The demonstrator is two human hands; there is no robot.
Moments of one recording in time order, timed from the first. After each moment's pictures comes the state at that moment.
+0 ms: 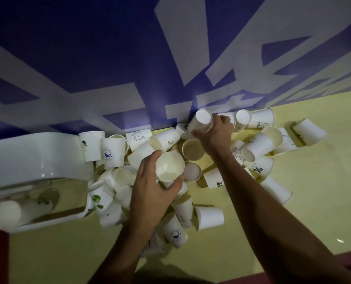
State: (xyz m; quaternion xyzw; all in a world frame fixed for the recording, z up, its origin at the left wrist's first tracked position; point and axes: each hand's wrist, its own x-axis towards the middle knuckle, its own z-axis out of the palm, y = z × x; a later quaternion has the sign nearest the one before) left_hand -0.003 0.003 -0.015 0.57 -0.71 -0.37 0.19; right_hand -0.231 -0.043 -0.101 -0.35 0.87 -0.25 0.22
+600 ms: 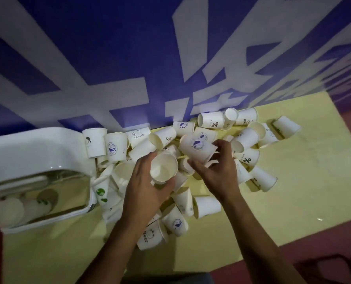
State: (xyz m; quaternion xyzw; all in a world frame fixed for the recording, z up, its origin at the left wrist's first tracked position) left_hand 0.045 0.016 -0.011 0.51 -0.73 -0.40 0.21; right_hand -0.152 0.078 -0.018 -0.32 0.81 -0.41 0.25
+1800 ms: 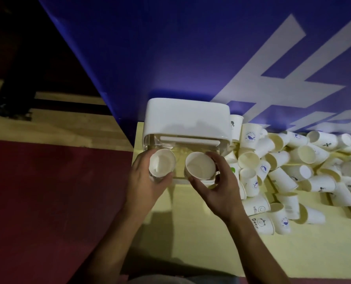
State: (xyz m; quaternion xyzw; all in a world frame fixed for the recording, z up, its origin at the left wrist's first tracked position) left_hand 0.438 -0.049 -0.023 0.60 -0.65 -0.33 0.32; right_hand 0.238 0.006 -0.002 -0.50 0.72 -0.38 0.30
